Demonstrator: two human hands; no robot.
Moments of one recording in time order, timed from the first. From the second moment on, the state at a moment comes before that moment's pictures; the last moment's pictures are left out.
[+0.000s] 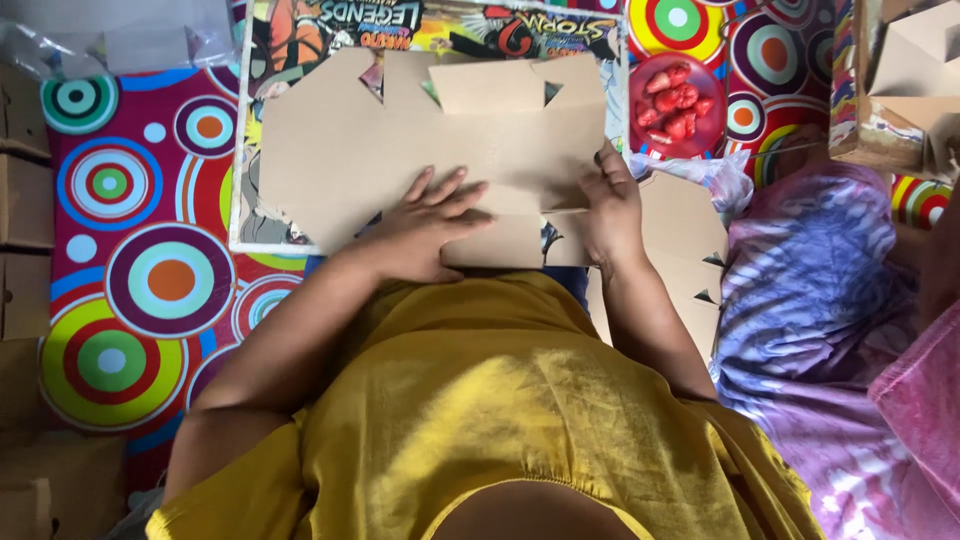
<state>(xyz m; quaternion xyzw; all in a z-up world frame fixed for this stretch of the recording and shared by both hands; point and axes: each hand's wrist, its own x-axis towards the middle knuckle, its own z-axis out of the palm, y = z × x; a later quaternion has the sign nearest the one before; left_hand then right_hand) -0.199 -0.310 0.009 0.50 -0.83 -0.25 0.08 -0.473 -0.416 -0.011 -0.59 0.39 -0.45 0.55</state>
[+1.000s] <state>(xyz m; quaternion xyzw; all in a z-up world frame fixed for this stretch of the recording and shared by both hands) -0.254 -0.371 -0.028 0.56 -0.81 -0.14 0.12 -0.455 -0.377 -0.005 -0.82 0.32 -0.18 0.43</state>
